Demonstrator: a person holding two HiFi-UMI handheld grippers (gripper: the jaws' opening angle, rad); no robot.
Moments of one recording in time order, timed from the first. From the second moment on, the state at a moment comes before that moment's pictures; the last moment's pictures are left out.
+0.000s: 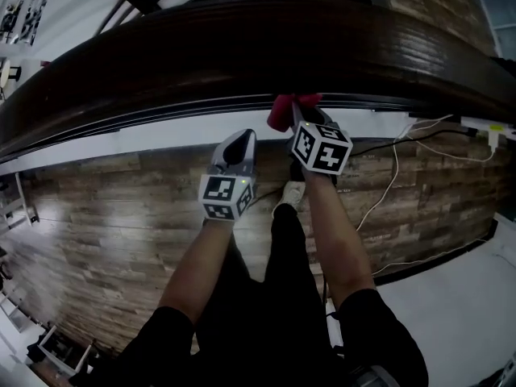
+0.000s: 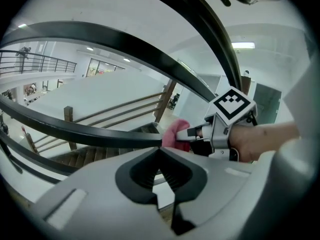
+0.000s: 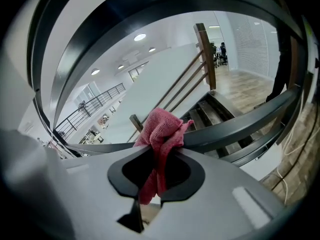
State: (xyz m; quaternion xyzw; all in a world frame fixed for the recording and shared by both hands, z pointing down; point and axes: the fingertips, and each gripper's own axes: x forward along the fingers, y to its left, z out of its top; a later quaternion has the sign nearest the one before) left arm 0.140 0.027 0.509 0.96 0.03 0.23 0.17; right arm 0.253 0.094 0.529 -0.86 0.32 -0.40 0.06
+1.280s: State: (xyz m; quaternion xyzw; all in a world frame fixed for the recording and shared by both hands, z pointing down) left arm 0.210 0.120 0.514 0.94 0.09 0.27 0.17; right arm 0.293 0.176 0.531 -0.82 0.34 -0.45 0.06
